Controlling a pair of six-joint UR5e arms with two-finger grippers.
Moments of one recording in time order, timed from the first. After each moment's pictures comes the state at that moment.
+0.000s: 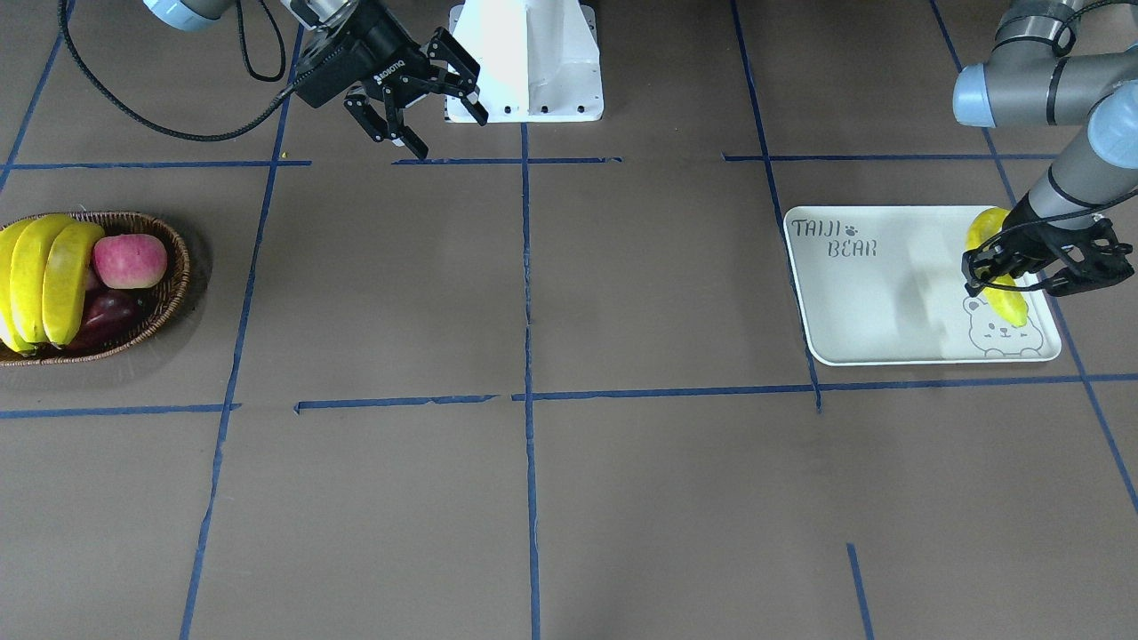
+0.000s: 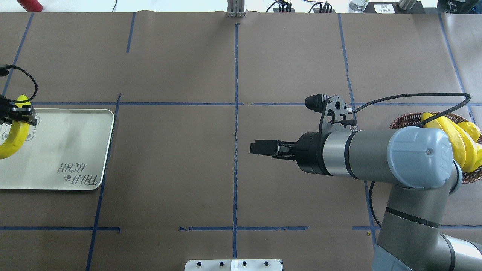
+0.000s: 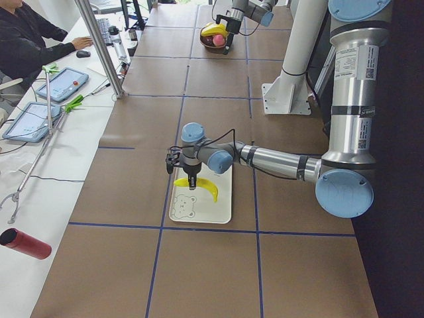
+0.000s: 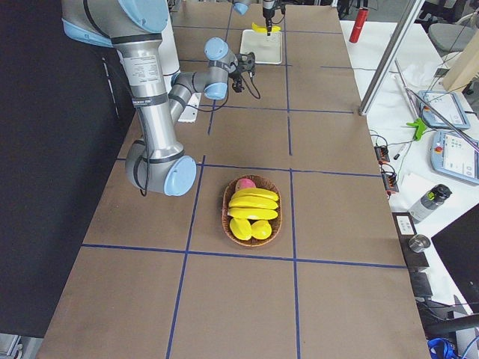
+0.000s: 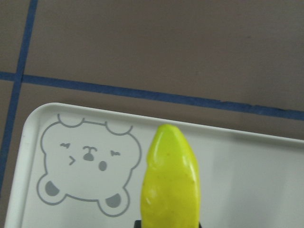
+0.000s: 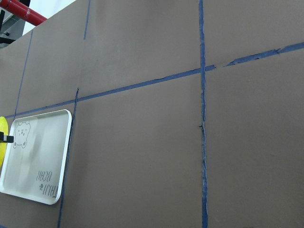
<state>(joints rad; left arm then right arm) -1.03 -1.56 -1.65 -1.96 -2.08 -0.83 0.44 -1.27 2.12 -1.03 1.71 1.45</state>
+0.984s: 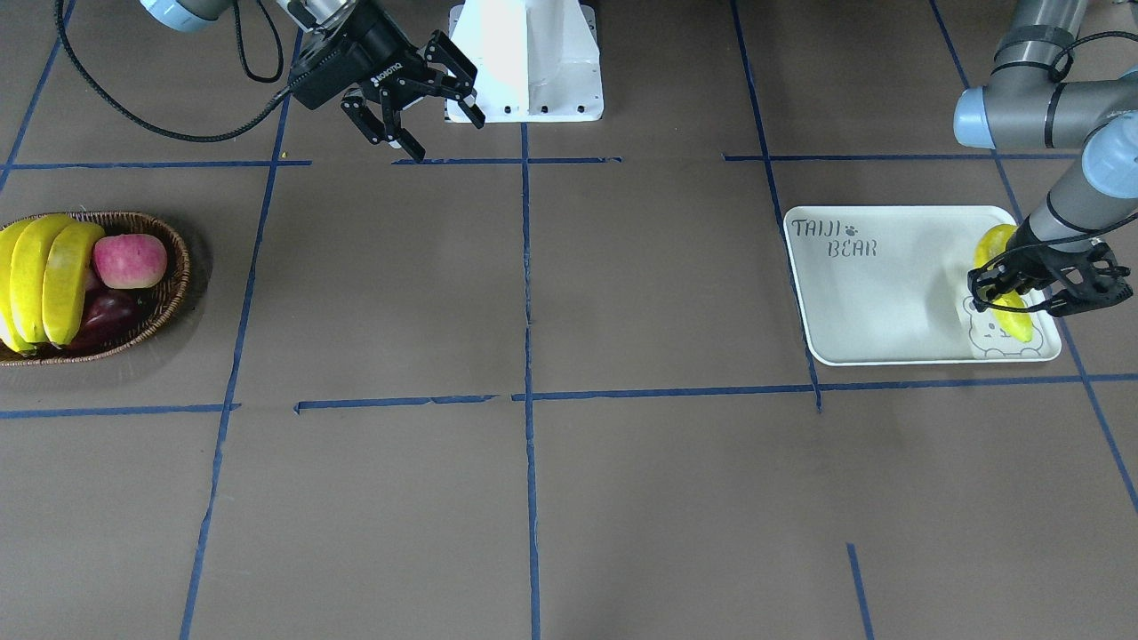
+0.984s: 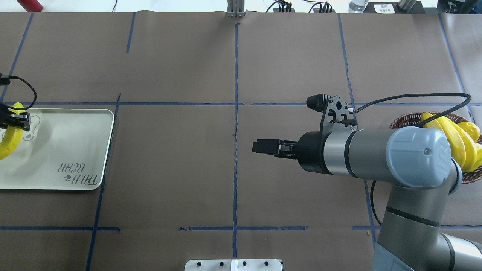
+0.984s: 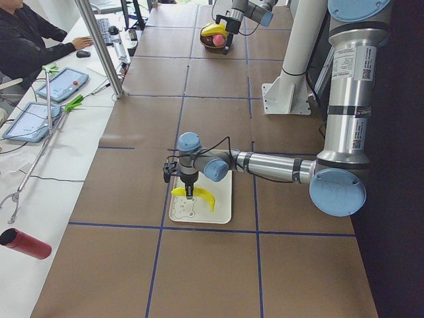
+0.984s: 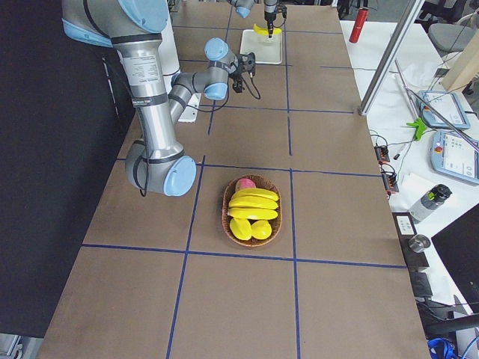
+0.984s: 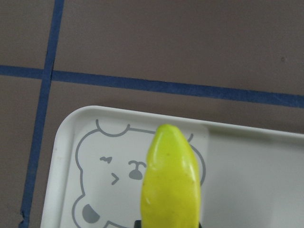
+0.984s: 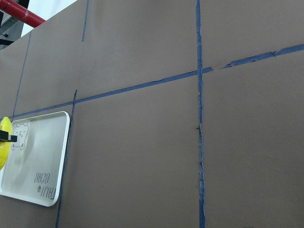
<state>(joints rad) -1.03 -1.58 -1.58 -1.99 -2.05 -0.82 0.44 -1.28 2.12 -1.03 1.71 1.45</state>
